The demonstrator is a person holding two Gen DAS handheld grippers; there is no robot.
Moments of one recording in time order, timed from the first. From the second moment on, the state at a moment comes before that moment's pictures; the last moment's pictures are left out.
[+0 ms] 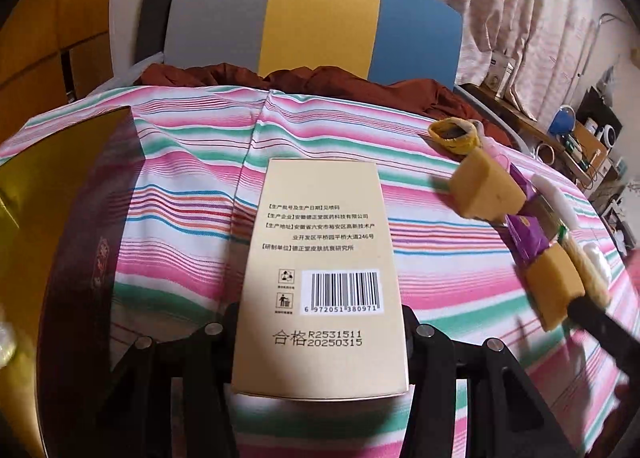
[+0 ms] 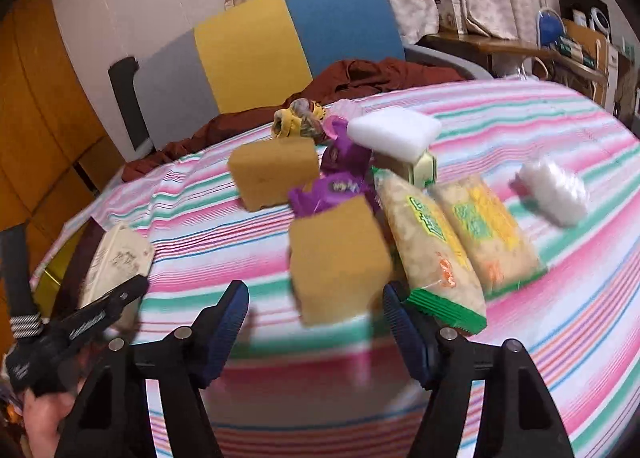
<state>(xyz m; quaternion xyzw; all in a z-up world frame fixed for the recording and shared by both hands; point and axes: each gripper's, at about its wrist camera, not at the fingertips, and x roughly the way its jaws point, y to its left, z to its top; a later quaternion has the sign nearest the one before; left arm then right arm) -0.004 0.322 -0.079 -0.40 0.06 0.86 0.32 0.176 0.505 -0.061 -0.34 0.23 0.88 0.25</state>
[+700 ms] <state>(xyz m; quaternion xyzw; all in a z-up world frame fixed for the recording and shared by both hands) -0.001 0.317 -0.081 -0.40 0.04 0.85 0.33 0.184 0.492 -0.067 -0.31 0.25 0.88 0.27</state>
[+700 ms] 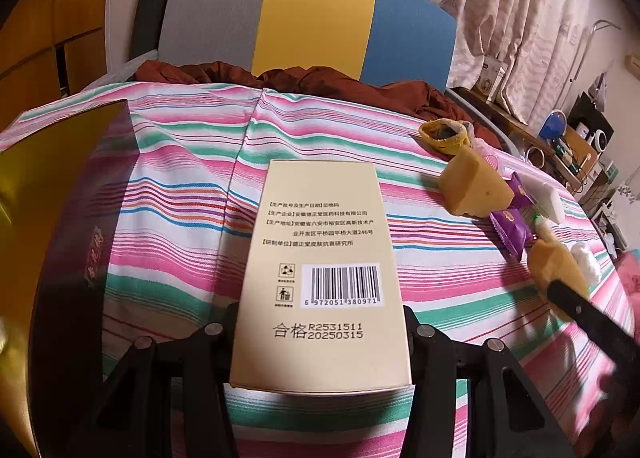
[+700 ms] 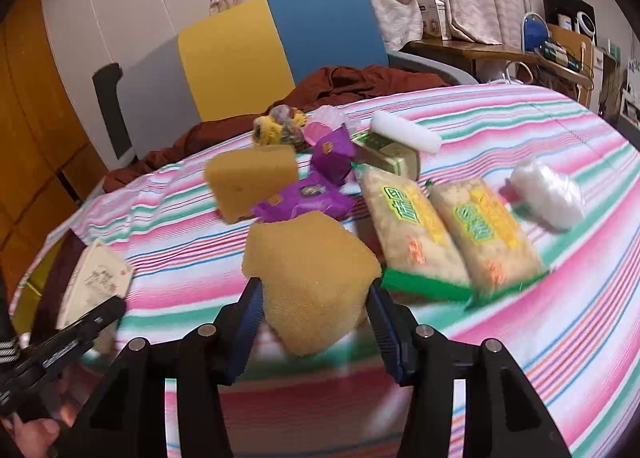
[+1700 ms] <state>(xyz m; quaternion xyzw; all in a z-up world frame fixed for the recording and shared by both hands) 0.060 0.211 -0.009 -0.31 -0.03 0.86 0.39 0.173 0.376 -0.035 -0.29 0.25 0.91 0.17</state>
